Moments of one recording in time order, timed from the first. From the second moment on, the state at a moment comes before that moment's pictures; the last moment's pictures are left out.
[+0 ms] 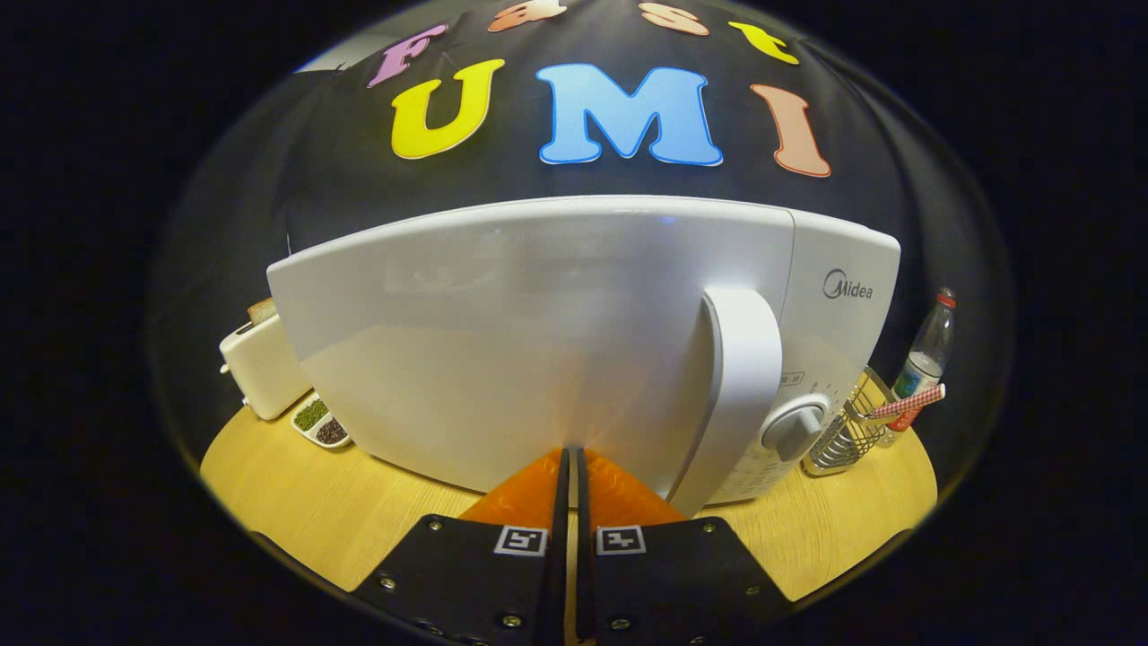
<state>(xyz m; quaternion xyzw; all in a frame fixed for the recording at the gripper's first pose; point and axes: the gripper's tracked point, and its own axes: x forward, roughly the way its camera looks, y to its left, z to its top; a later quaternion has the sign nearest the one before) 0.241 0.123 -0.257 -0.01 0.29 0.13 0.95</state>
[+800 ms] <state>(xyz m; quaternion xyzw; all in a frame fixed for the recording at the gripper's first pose) 0.120 0.071 -0.084 0.01 0.12 0.09 0.99</state>
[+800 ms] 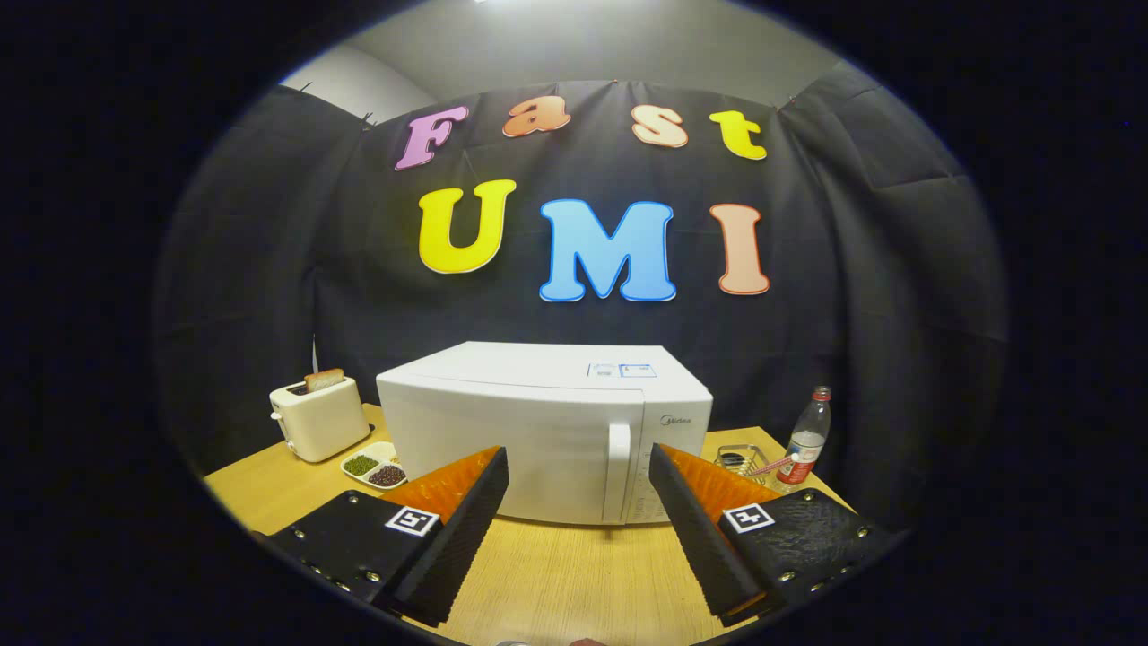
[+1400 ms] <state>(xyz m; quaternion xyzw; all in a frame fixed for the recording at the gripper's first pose) 0.056 0.058 -0.033 0.04 0.08 0.05 0.99</state>
